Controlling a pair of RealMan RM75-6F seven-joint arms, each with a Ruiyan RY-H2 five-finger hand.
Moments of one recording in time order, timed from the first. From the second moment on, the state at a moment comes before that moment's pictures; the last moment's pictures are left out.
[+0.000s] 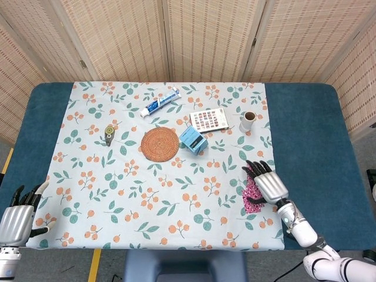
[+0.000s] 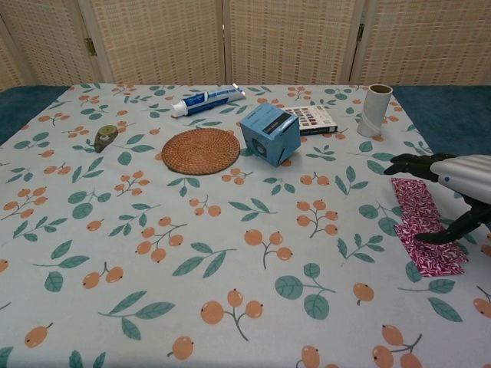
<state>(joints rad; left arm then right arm) -0.08 -1.20 -0.01 -1.54 1.49 1.46 0.07 0.49 -1.48 0.03 -1.30 -1.39 0.98 -0.14</state>
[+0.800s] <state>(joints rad) -0.09 -1.20 -0.01 -1.53 1.49 1.45 0.07 0.48 -1.48 0.03 -1.26 -1.35 0.97 -0.15</state>
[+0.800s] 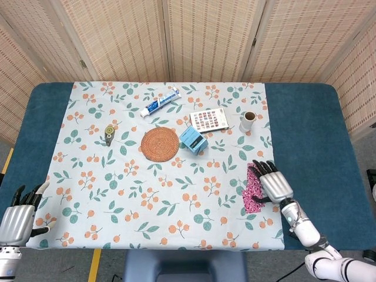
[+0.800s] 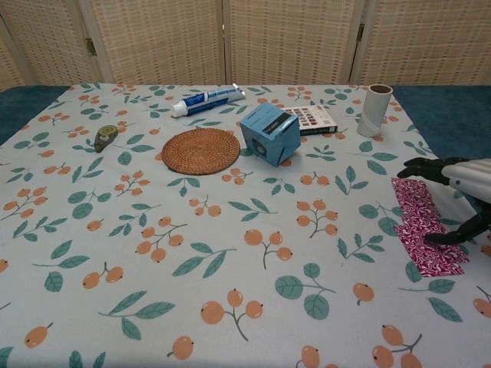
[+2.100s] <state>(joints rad) -0.09 -1.21 -0.01 -1.52 1.50 1.44 0.05 0.45 -1.47 0.03 -1.26 -1.33 0.99 -0.14</state>
